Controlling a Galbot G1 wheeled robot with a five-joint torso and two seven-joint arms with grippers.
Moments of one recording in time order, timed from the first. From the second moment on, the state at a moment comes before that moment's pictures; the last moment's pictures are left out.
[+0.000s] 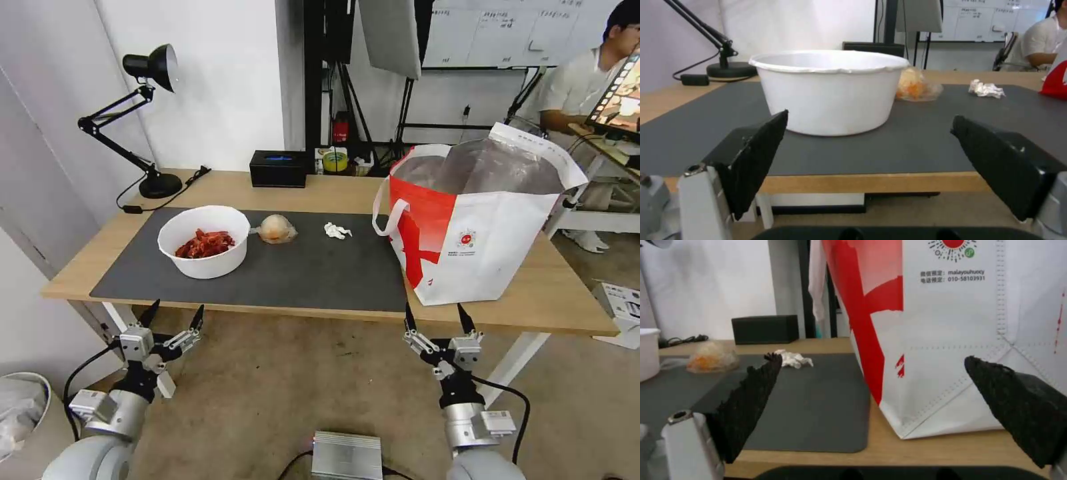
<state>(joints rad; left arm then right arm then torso) 1.62 -1.23 -0.76 -2.02 -0.43 -0.11 0.20 -1.64 1.40 0.44 2.07 0.11 0.25 0.11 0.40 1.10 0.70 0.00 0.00</state>
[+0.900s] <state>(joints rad) 1.63 -1.25 -0.76 -2.05 -0.41 -0.10 0.19 -1.51 1.34 0.30 2.05 0.17 0.23 0.12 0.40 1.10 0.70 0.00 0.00</state>
